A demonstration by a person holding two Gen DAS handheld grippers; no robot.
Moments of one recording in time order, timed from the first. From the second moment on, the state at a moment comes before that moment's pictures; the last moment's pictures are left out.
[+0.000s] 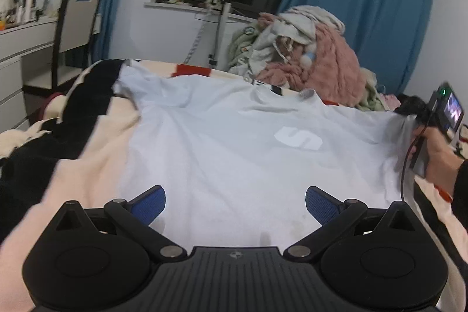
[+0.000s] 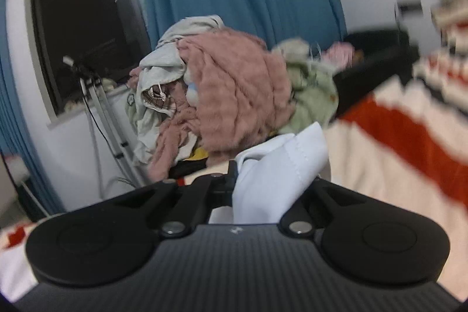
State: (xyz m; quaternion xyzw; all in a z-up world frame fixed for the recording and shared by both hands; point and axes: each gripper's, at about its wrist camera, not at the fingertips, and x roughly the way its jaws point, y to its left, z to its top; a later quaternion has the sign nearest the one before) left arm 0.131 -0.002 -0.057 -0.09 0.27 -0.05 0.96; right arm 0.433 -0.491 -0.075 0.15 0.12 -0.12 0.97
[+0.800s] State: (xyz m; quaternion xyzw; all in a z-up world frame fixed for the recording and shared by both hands) left arm 0.172 0.082 -0.077 -0.15 0.27 0.06 0.95; right arm 0.462 -0.138 -0.127 -0.09 0.23 0.02 0.97
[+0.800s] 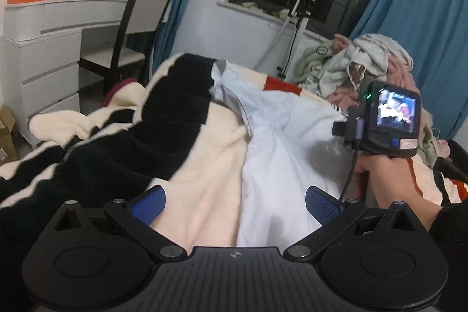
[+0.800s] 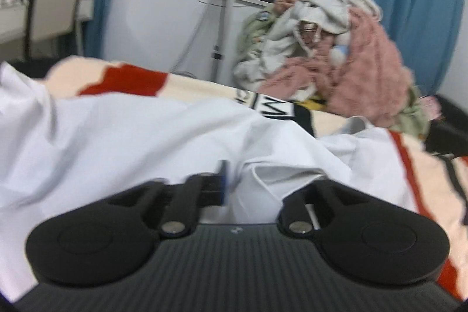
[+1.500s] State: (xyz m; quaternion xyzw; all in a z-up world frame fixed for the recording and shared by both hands) left arm 0.098 0.033 -0.030 -0.08 0.23 0.01 0.97; right arm 0.072 -0.254 -0.013 0.05 0.12 0.11 0.99
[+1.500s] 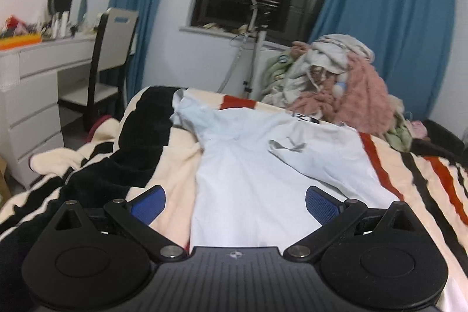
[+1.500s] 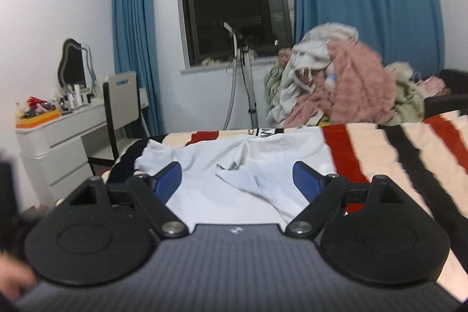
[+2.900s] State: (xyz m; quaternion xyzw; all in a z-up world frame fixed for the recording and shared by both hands) left arm -0.023 -0.299 -0.074 0.05 0.37 -0.32 0.87; right arm -0.039 -0.500 -0.043 0.30 -0.05 -0.26 0.91
